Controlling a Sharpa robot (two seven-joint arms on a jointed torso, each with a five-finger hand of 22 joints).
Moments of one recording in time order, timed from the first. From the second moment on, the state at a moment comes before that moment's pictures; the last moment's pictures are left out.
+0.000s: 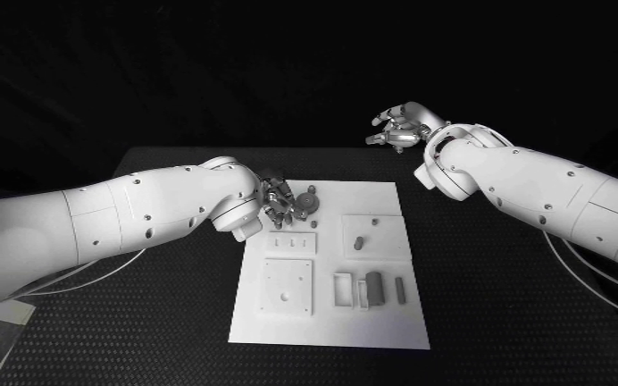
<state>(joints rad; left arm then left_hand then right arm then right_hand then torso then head) 1.37 -0.61 -0.24 1.34 -0.74 -0.13 -0.46 1.39 -0.07 0.22 0.21 0.48 1.05 0.13 0.39 0.50 1.40 -0.03 0.30 0.66 1.18 -0.06 0.73 1.00 0.01 1.17 -0.16 0.17 1.04 1.28 -0.59 0.01 1.09 -1.02 -0.37 -0.06 1.03 -0.13 0.54 -0.24 0.09 0.69 0.19 0.18 0.47 0.95 0.11 0.64 0.58 1.05 -0.01 1.23 0.79 0.22 1.04 0.04 0.84 1.31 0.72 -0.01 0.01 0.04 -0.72</state>
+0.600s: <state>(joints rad) 1.35 -0.61 -0.24 1.35 -0.84 -0.09 -0.50 0.94 -0.04 0.54 -0.23 0.48 1.05 0.12 0.53 0.61 1.40 -0.03 0.42 0.65 1.18 -0.06 0.82 0.94 0.01 1.22 -0.17 0.18 1.16 1.28 -0.58 0.01 1.08 -1.00 -0.37 -0.06 1.03 -0.12 0.54 -0.24 0.09 0.69 0.18 0.18 0.47 0.95 0.11 0.64 0.58 1.05 -0.01 1.23 0.78 0.22 1.04 0.04 0.84 1.31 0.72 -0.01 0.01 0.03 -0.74</state>
